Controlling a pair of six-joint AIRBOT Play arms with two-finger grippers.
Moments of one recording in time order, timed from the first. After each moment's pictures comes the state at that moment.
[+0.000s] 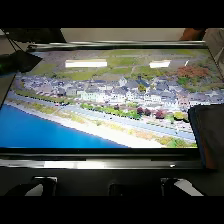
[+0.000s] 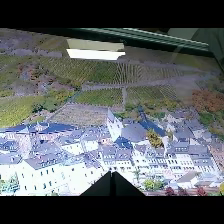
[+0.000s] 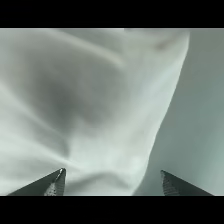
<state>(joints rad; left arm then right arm) 0.09 -1.12 1.53 0.86 -1.06 -1.31 -1.19 -1.21 1.33 -1.62 1.61 1.68</state>
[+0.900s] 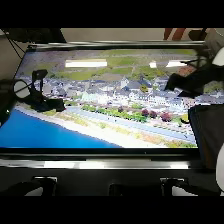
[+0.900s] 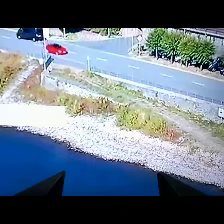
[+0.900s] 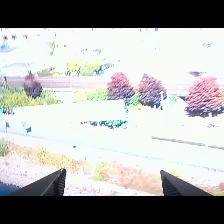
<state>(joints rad) -0.14 -1.23 1.24 1.55 -1.29 -1.74 -0.03 -1.43 1.72 -1.36 1.59 1.76</state>
